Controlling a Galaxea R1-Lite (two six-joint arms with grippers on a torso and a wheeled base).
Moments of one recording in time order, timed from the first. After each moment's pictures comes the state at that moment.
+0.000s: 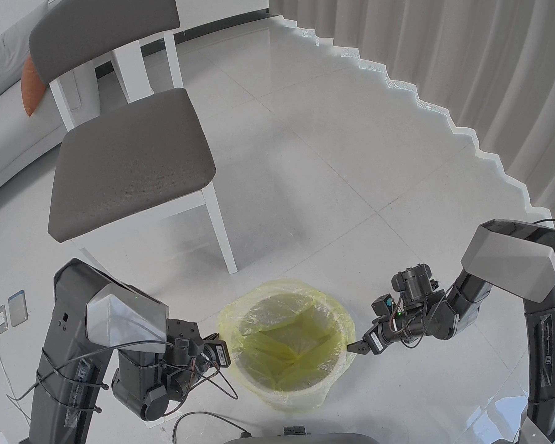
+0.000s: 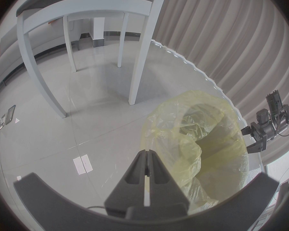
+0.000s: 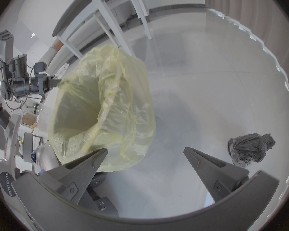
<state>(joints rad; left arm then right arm) -0.48 2.54 -0.47 -1.55 0.18 -0.37 0.33 2.43 -0.94 -0.57 0.27 -0.25</state>
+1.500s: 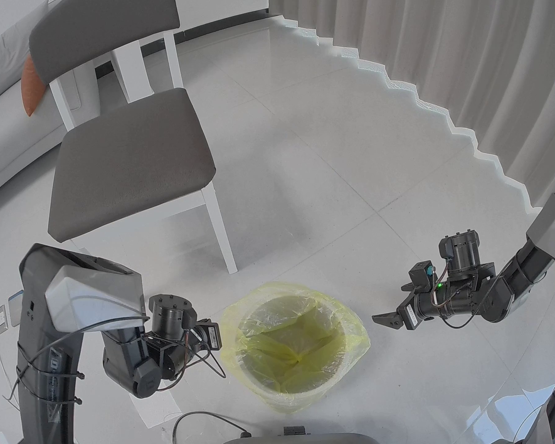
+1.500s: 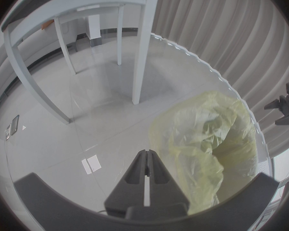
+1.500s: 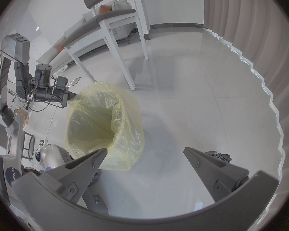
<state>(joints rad) -0.42 2.41 -0.57 -1.27 0.18 -0.30 0.25 2.10 -0.76 -0.58 0.28 -0.31</state>
